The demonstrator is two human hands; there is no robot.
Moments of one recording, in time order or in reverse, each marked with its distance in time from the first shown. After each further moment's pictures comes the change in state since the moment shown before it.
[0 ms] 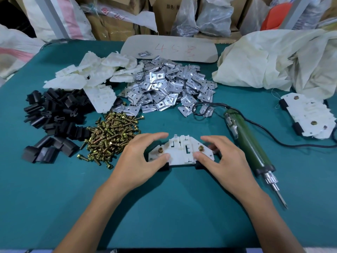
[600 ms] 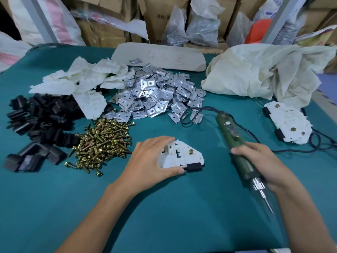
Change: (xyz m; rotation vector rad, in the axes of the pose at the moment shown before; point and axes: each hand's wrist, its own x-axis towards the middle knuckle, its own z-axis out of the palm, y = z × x) left_hand 0.024 0.001 0.034 0.306 -0.172 0.103; right_hand 0.016 0.028 -0.086 0.400 -0.032 0.652
